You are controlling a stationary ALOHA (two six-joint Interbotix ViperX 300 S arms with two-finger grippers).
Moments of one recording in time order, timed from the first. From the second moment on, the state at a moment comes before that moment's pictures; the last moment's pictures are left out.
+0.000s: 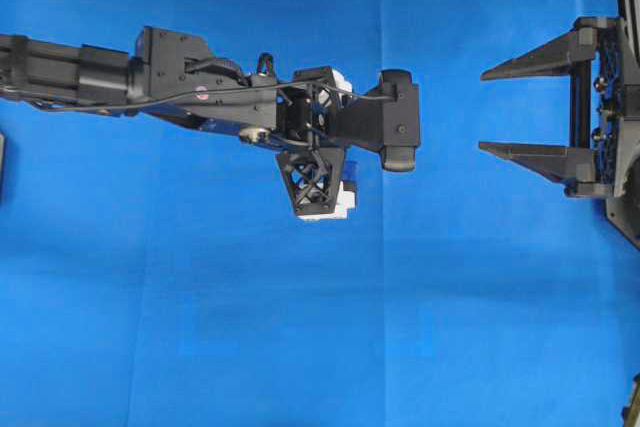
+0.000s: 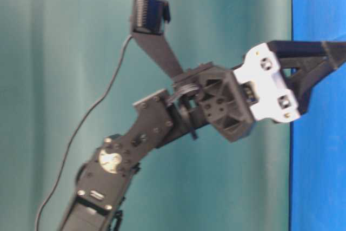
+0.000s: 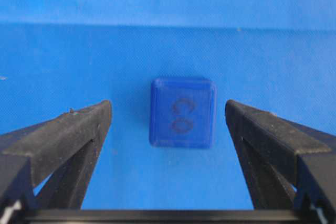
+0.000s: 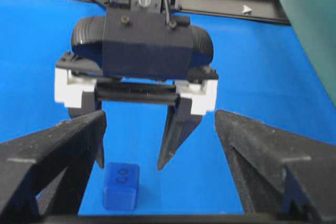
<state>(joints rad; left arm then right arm) 0.03 0.33 0.12 0.01 0.57 0.00 -0.06 -0.86 1.14 0.02 -0.20 0.02</state>
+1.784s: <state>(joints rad) 0.02 0.42 0.18 0.01 0.44 -0.01 -0.06 -0.85 1.14 0.02 -0.18 0.02</state>
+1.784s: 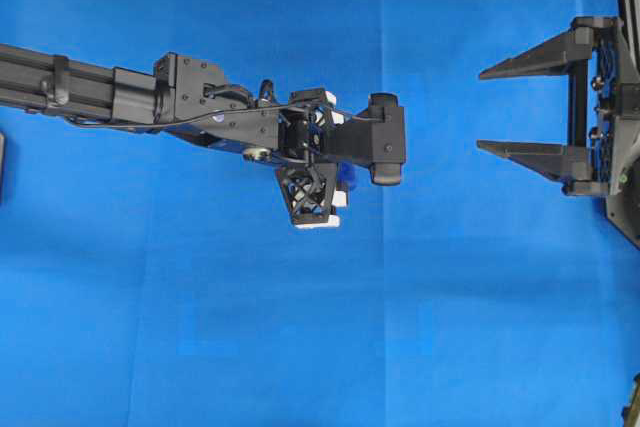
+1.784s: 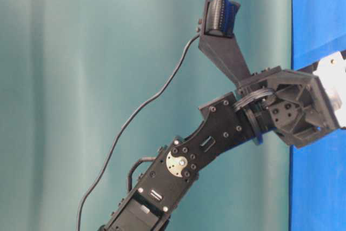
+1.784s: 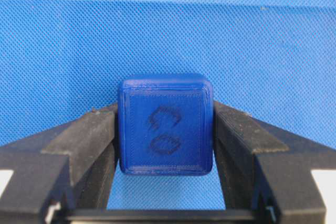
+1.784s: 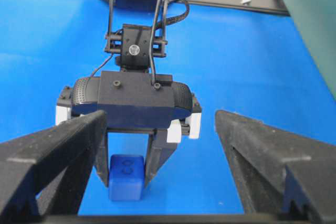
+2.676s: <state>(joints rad) 0.02 0.14 0.11 0.01 0.69 0.00 -0.06 -0.85 1.14 0.03 -0.17 0.02</state>
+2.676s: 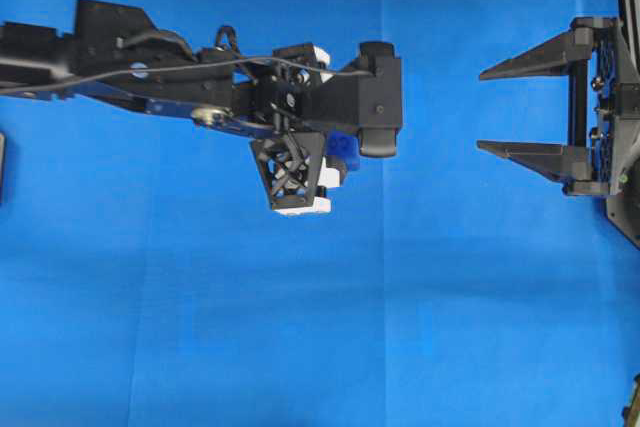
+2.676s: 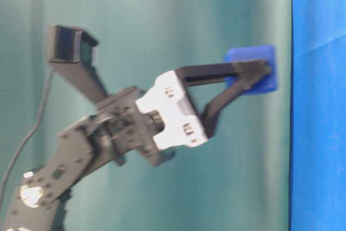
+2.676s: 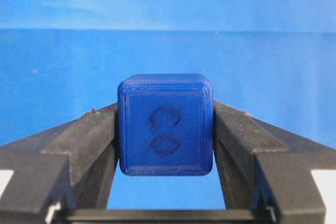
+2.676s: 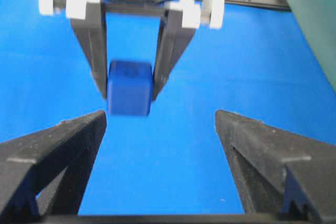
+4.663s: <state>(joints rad) 0.01 0.05 0.06 0.01 0.80 0.00 -0.06 -0.85 1.14 0.04 -0.17 0.02</state>
